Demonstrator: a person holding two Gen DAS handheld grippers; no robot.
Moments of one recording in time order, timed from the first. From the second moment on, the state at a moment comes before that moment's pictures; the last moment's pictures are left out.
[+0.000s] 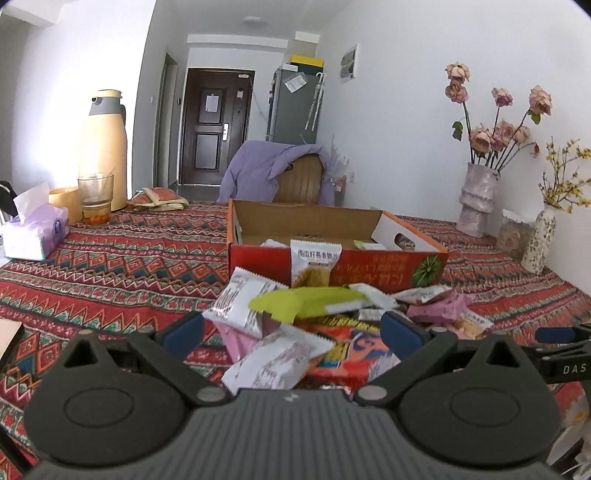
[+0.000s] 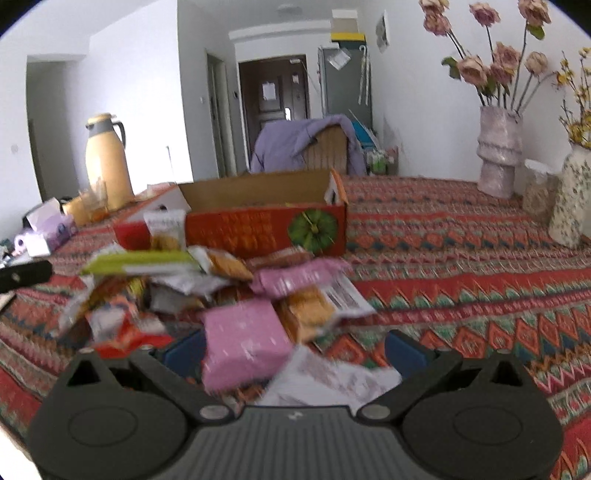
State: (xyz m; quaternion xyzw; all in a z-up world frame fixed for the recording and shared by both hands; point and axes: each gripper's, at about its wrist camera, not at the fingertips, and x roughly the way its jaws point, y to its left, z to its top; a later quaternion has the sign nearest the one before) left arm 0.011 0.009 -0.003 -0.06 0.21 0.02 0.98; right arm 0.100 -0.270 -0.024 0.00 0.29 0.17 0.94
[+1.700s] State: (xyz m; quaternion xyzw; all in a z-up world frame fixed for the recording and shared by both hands) left arm 0.022 0.021 -0.024 -0.09 0.26 0.05 0.96; right arm 0.092 -0.275 -0.027 -0.03 0.25 0.17 0.95
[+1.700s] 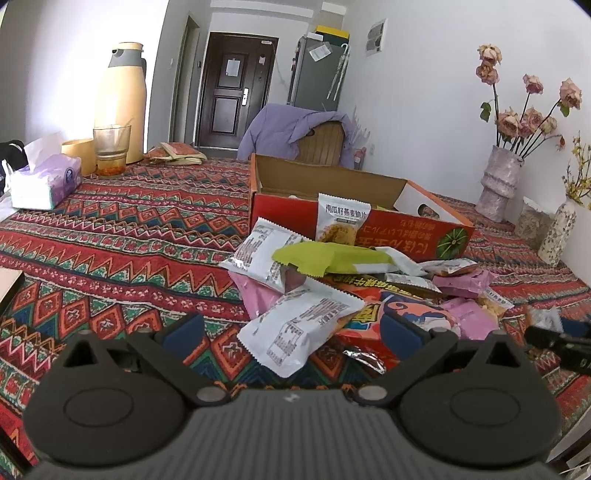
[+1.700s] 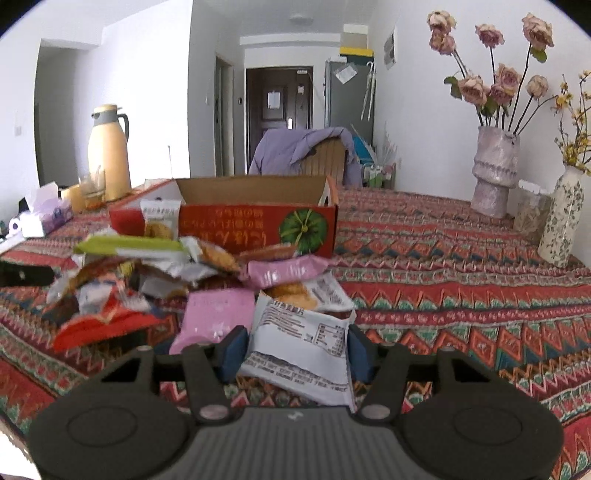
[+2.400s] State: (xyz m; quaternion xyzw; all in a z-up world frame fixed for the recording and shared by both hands) left arm 0.060 0.042 -0.046 -0.15 0.30 0.00 0.94; right arm 0.094 -0.259 -0.033 -0.02 0.26 0.19 0.95
